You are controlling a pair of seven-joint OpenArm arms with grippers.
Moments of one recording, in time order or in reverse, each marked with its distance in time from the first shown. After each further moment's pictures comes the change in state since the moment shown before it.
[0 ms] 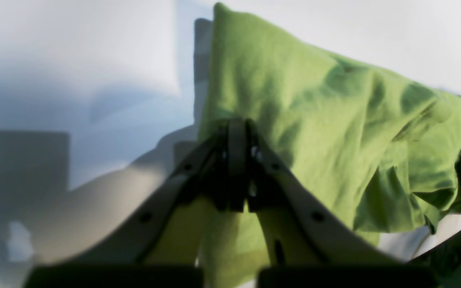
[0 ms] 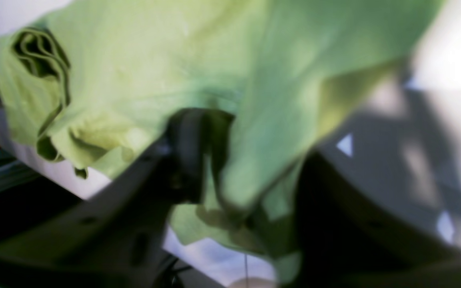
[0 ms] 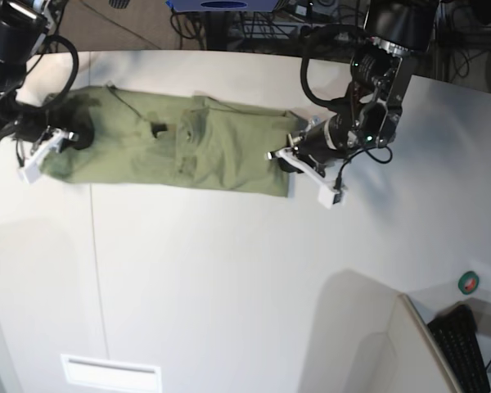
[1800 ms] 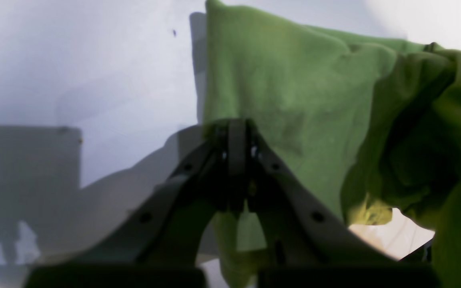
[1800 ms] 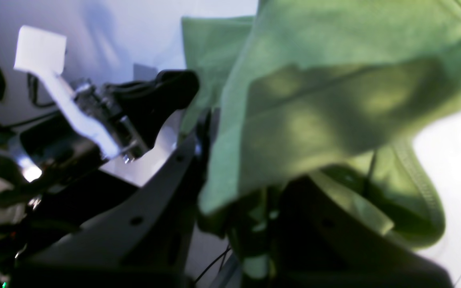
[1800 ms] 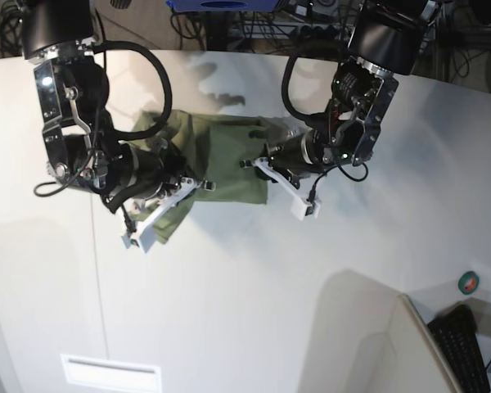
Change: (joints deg) left arm -5.7 2.4 5.3 -5.6 -0.1 -0.4 0.2; right arm -0.8 -3.8 -48.4 41.9 -0.1 -54.6 -2.7
